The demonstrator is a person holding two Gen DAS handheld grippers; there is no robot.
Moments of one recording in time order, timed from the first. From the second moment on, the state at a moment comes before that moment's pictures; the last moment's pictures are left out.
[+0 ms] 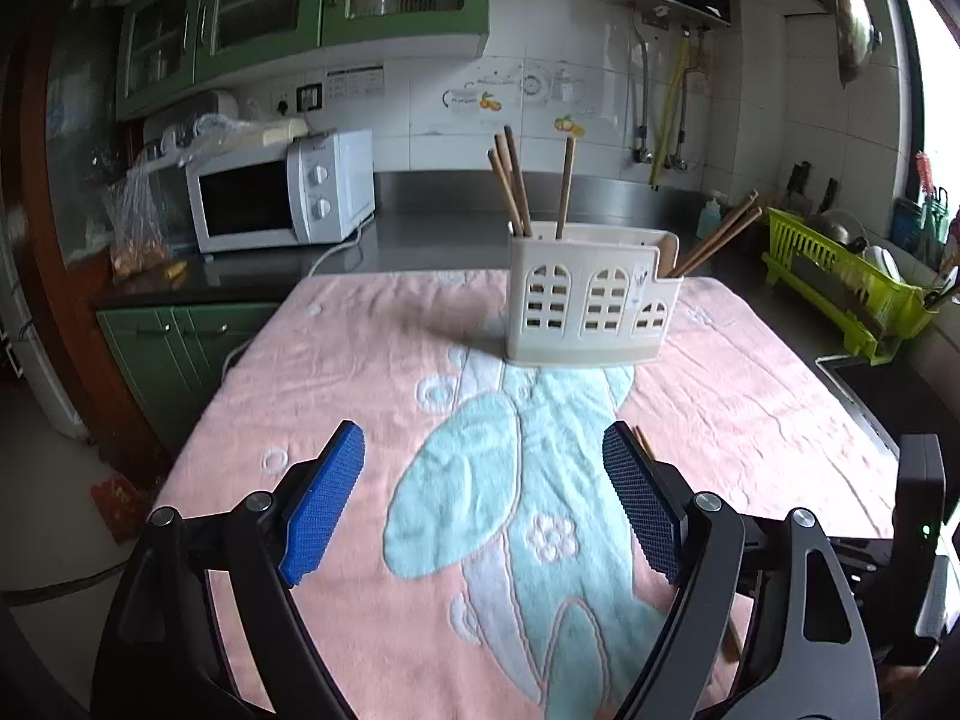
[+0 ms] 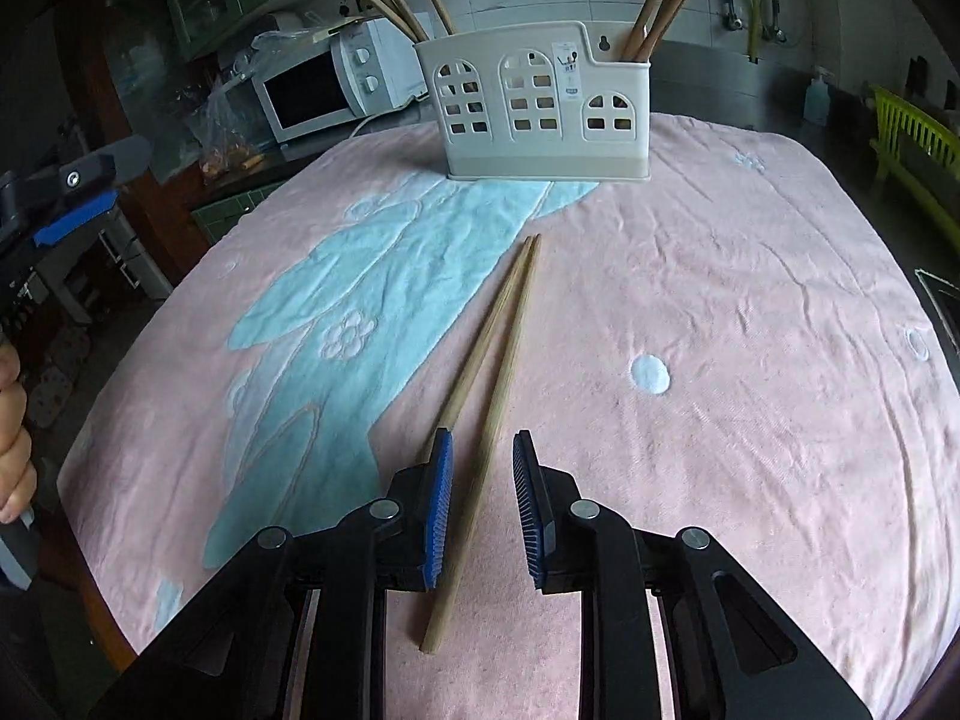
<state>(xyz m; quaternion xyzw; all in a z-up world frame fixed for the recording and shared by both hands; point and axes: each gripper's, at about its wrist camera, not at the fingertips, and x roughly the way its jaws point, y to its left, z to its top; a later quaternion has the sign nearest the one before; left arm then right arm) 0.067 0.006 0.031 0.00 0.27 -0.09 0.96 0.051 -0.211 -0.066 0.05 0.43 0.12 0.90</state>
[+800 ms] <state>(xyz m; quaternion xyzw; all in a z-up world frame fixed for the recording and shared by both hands) 0.052 -0.025 -0.029 0.00 0.34 -0.12 0.93 0.046 -0.232 -0.080 0.07 0.43 0.08 0.90</state>
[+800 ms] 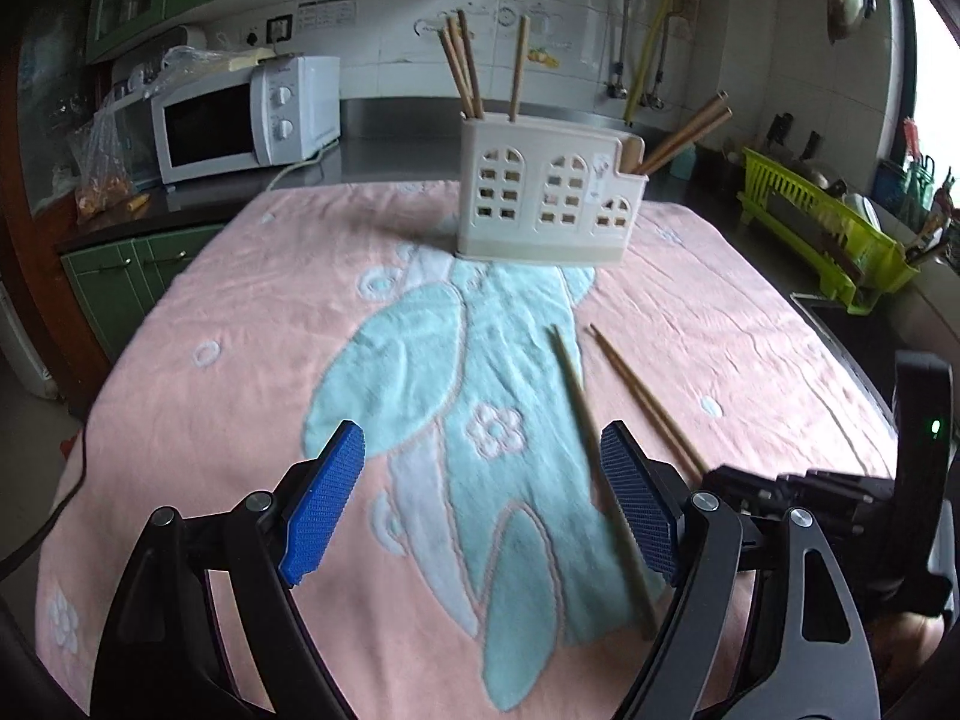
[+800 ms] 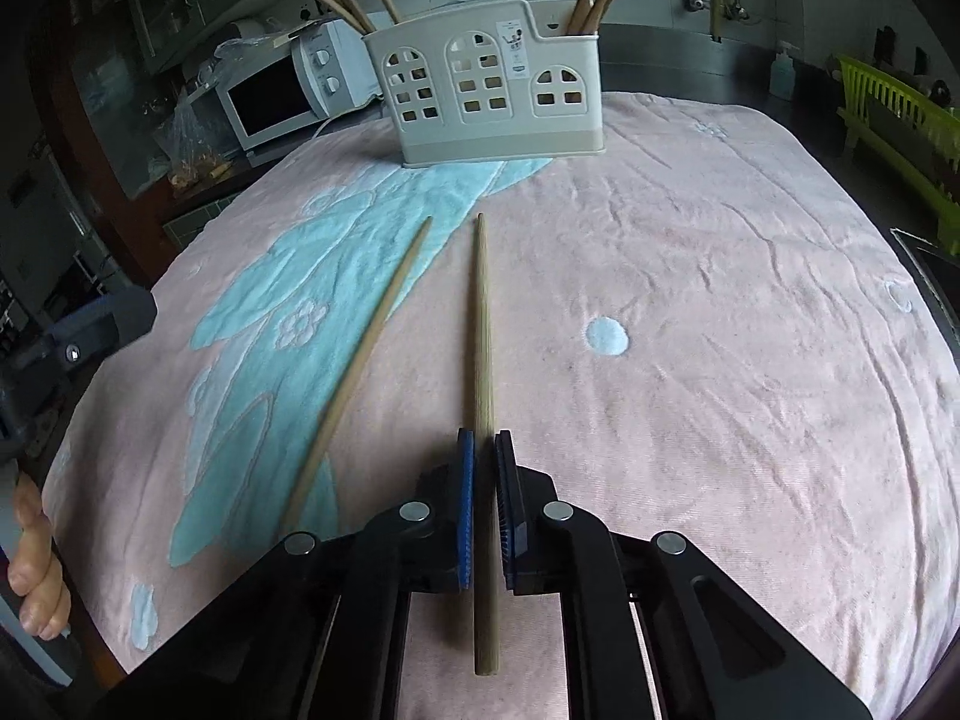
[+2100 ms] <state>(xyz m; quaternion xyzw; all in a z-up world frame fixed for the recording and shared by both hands) 0.055 -0.096 -0.085 0.03 0.43 -0.17 0.89 0.029 -0.253 -0.080 0.07 0.42 0.08 0.90</state>
